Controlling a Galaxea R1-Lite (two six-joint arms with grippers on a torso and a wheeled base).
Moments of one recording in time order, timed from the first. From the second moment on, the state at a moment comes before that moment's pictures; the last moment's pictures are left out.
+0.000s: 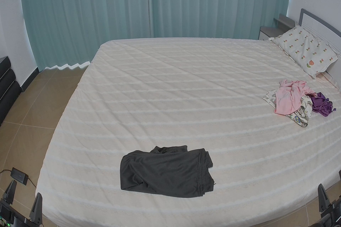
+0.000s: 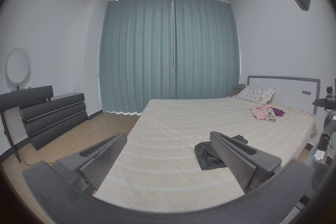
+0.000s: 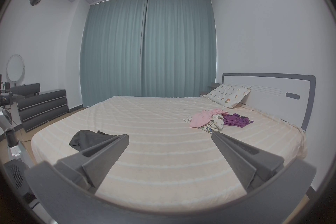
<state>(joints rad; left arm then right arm) 0.00 0.01 -0.02 -0.01 0.03 -0.01 0.00 0.02 -0.03 0.01 -0.03 -0.04</state>
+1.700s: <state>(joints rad) 0.00 0.01 -0.02 0.00 0.01 0.00 0.00 0.01 -0.02 -0.01 0.12 -0.05</state>
